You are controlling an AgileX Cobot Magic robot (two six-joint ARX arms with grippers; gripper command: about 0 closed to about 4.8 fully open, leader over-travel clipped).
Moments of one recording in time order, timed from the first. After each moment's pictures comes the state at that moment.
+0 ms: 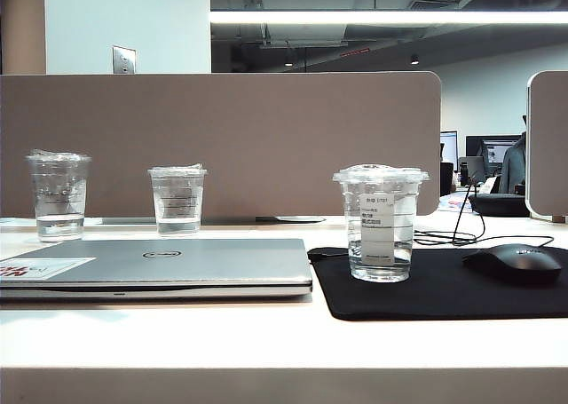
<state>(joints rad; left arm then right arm) -0.42 1.02 0.97 -0.18 0.20 -0.13 0.03 0.00 0.01 0.02 0.02 0.04</state>
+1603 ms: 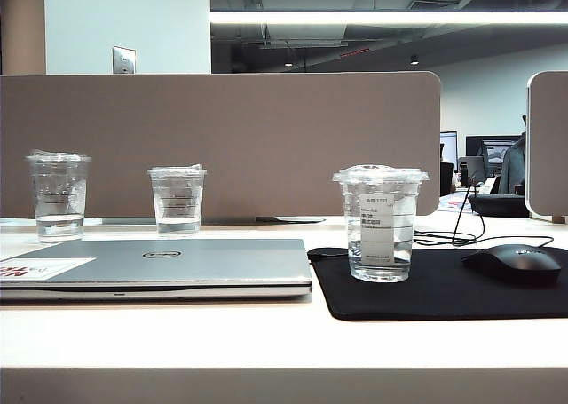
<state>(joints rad) -0.16 0.49 0.47 0.07 0.13 -0.02 0.03 0.00 0.01 0.02 0.02 0.05</state>
